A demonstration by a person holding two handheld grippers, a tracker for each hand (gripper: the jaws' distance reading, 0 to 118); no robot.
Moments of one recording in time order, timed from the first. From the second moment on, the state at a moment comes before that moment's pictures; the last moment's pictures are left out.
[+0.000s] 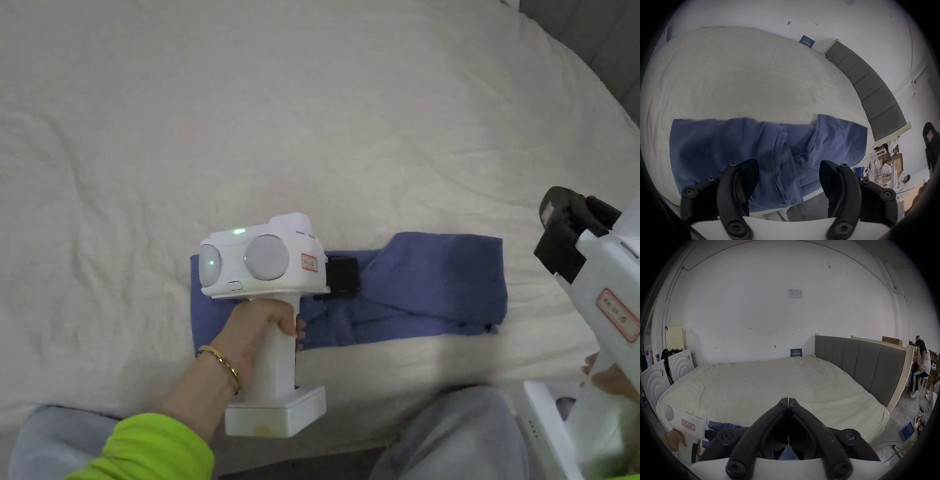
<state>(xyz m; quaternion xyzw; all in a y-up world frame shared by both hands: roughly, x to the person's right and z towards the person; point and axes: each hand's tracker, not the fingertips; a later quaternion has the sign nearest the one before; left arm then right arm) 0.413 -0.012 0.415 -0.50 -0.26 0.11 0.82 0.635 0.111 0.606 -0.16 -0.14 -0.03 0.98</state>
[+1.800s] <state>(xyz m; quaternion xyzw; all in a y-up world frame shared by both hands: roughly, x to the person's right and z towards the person) 0.175 -0.045 0.393 -0.44 -0.30 0.35 0.77 0.601 0.121 0.596 -0.18 -0.08 -0.01 0.98</state>
